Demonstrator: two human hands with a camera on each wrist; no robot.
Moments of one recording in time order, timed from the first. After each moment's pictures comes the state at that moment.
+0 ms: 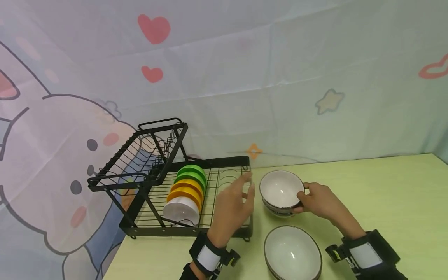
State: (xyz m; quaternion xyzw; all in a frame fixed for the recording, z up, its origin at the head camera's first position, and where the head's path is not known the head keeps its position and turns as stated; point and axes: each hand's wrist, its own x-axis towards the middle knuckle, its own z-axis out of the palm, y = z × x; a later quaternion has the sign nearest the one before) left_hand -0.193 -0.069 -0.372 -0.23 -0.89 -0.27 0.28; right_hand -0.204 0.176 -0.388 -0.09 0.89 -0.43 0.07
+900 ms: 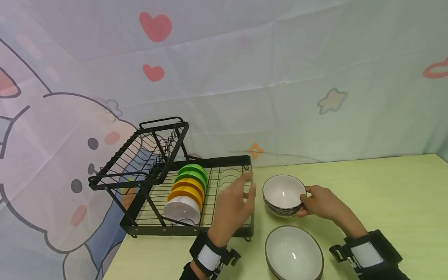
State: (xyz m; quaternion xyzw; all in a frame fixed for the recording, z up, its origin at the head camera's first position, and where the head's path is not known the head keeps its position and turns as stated) left_hand -0.194 -0.070 -0.372 -0.23 -0.90 -0.26 0.28; right_hand -0.210 0.180 -0.395 -0.10 0.89 -0.42 0.11
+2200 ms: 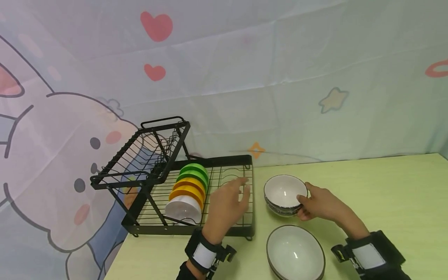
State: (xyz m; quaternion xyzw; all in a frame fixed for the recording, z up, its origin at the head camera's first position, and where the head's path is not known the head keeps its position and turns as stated) left_hand -0.196 -0.085 -0.368 -0.20 -0.93 -0.17 0.27; right_hand -0.205 0.176 -0.394 -0.12 0.86 -0.48 0.13
